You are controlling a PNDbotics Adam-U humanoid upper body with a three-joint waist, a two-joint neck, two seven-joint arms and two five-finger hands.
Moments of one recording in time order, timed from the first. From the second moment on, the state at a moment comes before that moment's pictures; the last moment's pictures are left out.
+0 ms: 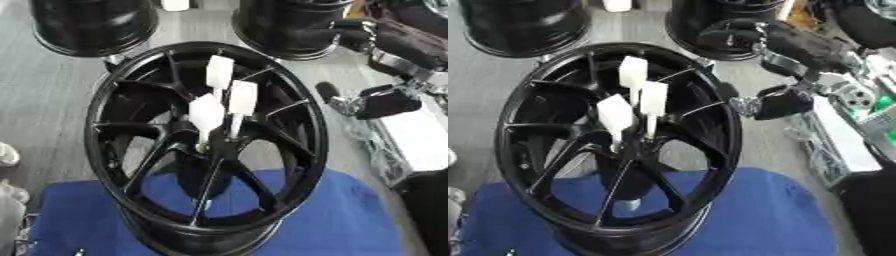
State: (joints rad) left arm -0.06 0.18 0.33 -1.69 0.04 0.04 -0.32; right arm -0.42 -0.87 0.23 -1.92 0.41 -0.29 0.32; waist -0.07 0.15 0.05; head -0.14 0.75
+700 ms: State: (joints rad) left arm -0.06 0.18 0.33 -1.69 0.04 0.03 -0.33; right arm -0.69 -0.94 0.42 -1.82 0.25 -0.32 0.55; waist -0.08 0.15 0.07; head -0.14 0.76
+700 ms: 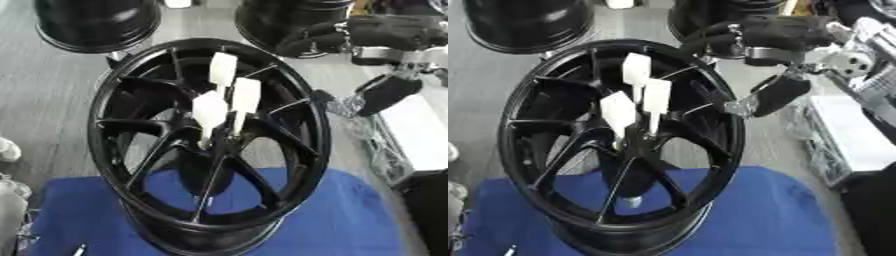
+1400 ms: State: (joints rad) left arm -0.06 0.18 0.32 -1.69 0.04 0.04 -0.33; right arm -0.86 -0.75 0.51 -1.59 0.17 -0.30 0.79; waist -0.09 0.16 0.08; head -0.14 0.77
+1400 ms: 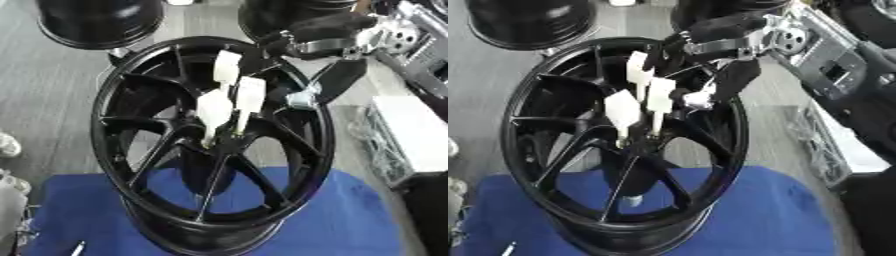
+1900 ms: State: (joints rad) left arm -0.06 0.18 0.32 -1.69 0.04 0.04 -0.33; right arm -0.88 -0.72 0.50 -1.53 0.17 -0.31 0.84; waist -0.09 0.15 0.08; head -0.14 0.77
